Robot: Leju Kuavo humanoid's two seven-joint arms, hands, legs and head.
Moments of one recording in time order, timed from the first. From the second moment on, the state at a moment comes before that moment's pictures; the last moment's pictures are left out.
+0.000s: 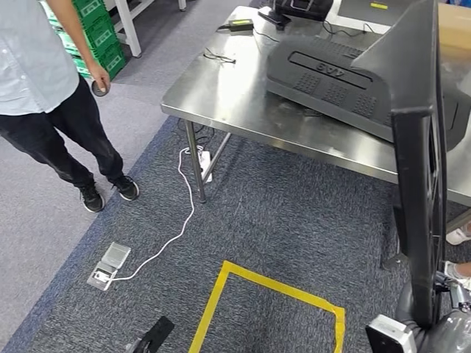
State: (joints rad) left arm -0.08 -0.20 0.84 -0.21 -1.26 0.17 -0.33; right arm 0.34 0.13 0.10 -1.88 0.94 -0.70 -0.38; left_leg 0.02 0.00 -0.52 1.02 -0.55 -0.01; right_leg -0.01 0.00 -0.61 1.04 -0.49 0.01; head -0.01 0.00
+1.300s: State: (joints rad) left arm -0.08 -0.20 0.85 -0.21 -1.26 0.22 -0.31; right arm 0.33 0.12 0.09 -1.88 0.91 -0.70 -0.36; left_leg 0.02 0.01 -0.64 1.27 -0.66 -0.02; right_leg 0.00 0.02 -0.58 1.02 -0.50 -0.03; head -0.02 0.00
